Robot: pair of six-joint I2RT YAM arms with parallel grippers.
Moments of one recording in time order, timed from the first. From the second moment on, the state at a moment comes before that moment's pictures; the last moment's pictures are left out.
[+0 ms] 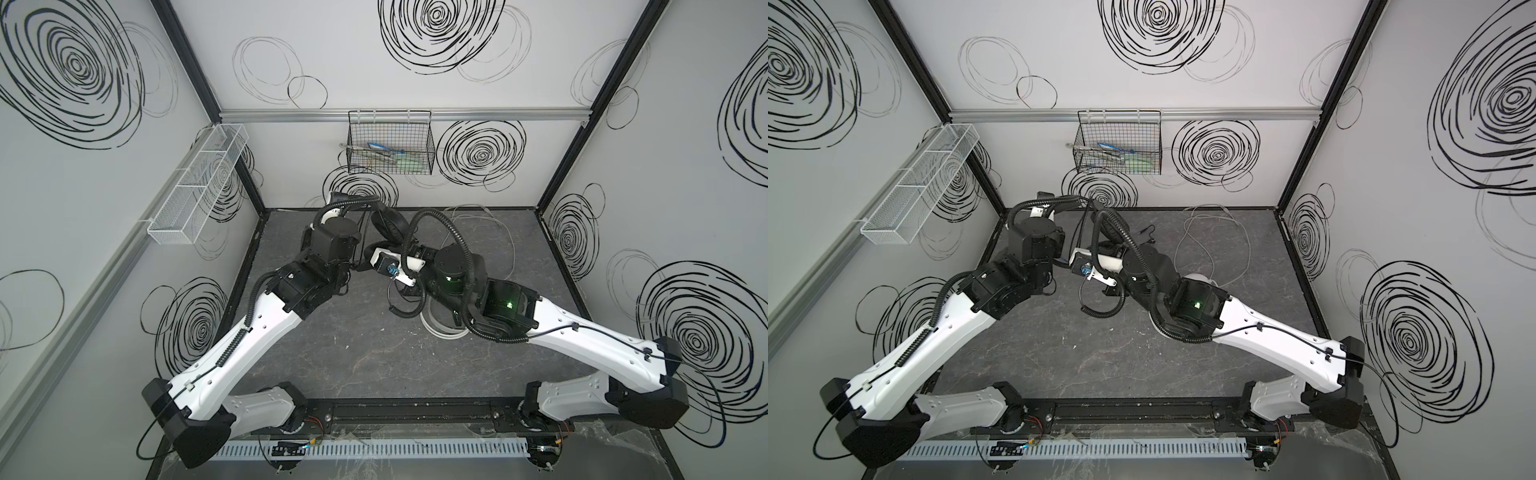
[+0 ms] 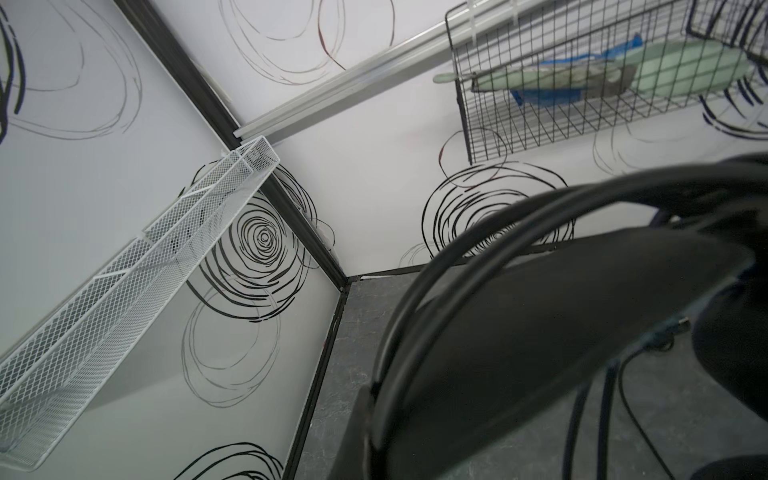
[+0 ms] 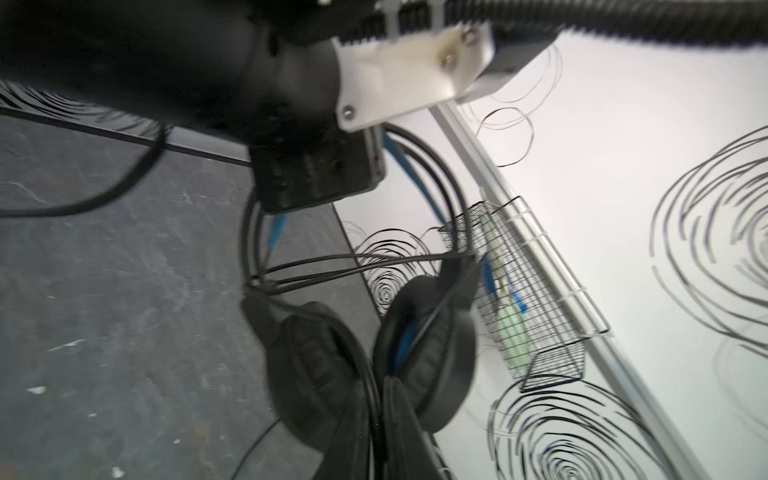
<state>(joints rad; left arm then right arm) -0.64 1.19 1.33 -0.54 -0.92 0.09 1.16 1.33 1.43 -0.30 0.44 -0.72</state>
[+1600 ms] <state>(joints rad) -0.74 0.96 1.30 -0.70 -0.31 0.05 0.57 1.17 1.28 -0.12 0.12 -0.27</state>
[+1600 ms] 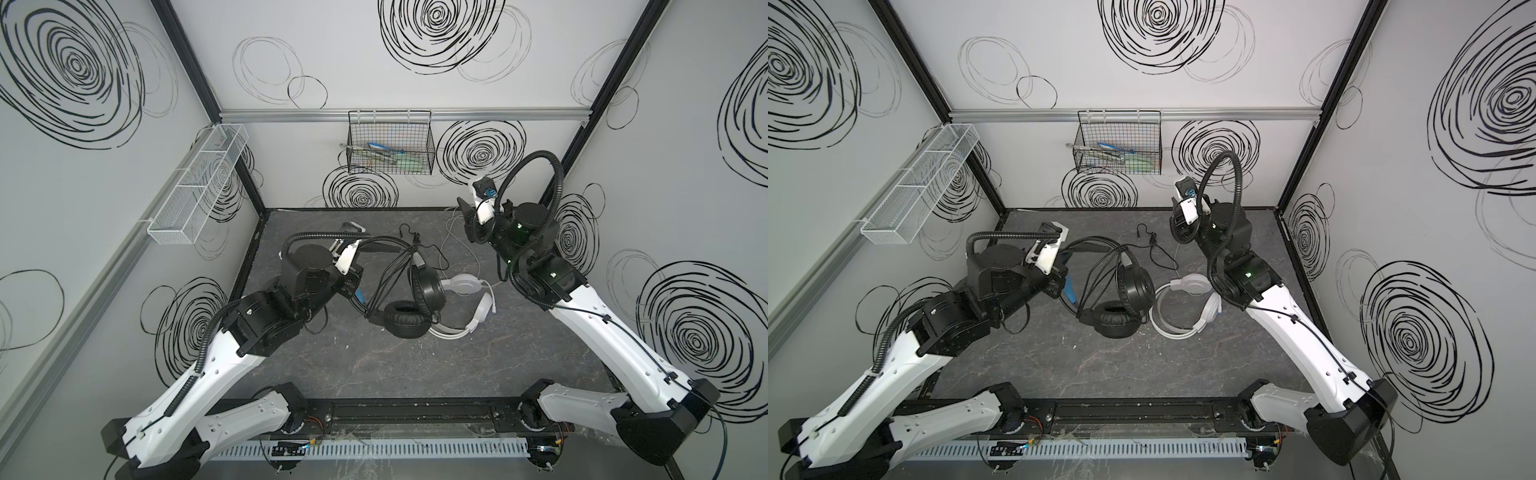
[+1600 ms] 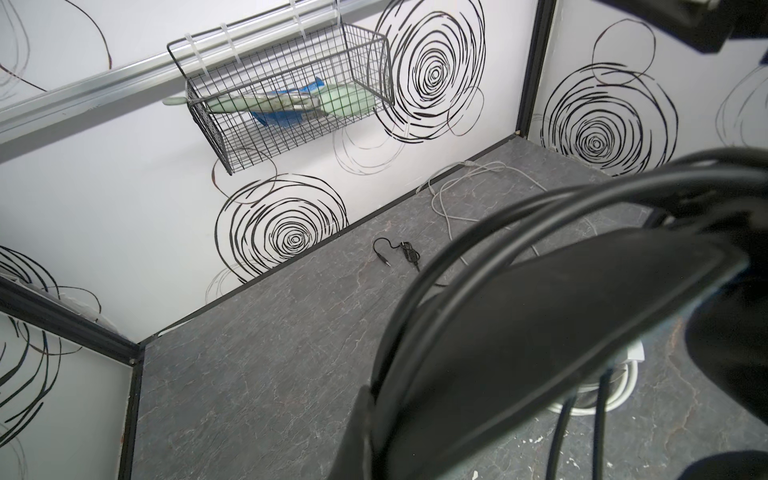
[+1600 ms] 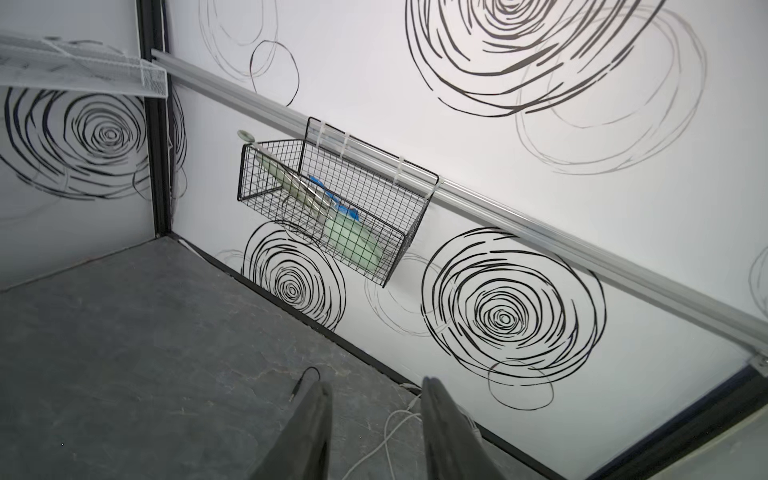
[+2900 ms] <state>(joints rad) -0.66 1.09 1.73 -0.74 -0.18 -0.07 0.62 1.26 1.03 0.03 -0.54 0.02</state>
